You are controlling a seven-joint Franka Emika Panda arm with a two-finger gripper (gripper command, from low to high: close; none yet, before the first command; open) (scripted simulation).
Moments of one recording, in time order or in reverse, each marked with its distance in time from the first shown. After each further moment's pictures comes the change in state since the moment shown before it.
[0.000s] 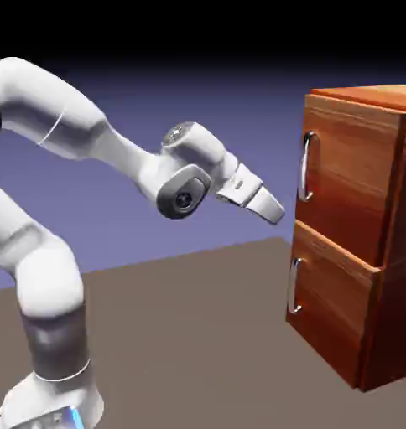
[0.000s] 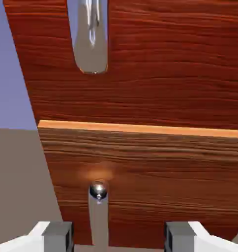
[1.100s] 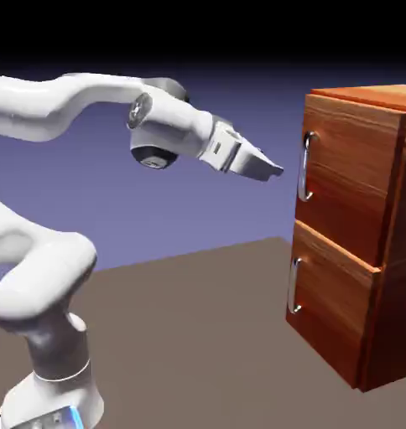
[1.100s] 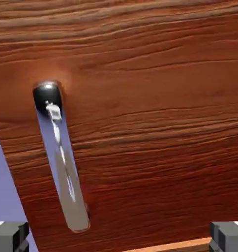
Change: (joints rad) arm -0.629 -0.346 0.621 0.160 1.435 -0.227 -0.863
